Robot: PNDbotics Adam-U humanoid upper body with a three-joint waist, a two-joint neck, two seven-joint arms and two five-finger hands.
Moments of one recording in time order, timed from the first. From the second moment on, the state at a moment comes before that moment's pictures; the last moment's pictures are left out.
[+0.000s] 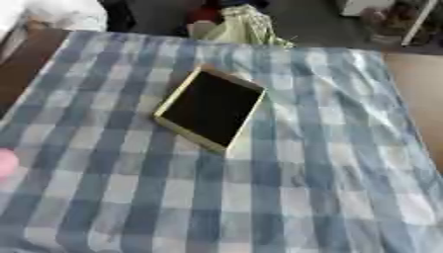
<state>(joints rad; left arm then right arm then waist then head) -0.14 0.60 0.13 -1.98 0.03 -0.53 -0.10 -0.08 -0.40 -0.46 -1.98 0.23 -0.32 -0.14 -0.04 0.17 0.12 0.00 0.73</state>
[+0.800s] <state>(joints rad) -0.16 0.70 0.09 -1.98 -0.04 -0.57 -0.08 -0.08 -0.41 -0.46 -1.98 0.23 -0.32 -0.13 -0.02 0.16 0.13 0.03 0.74</state>
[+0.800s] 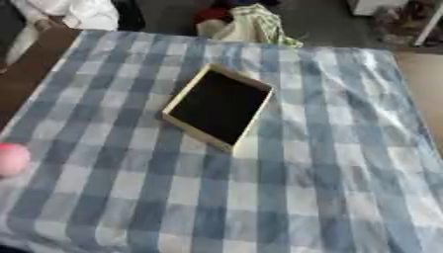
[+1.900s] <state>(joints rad) -0.21 0.94 -0.02 -1.99 -0.19 -0.60 -0.43 -0.08 -0.42 -0.45 -1.98 0.23 -0.32 -0.12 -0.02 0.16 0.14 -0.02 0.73</state>
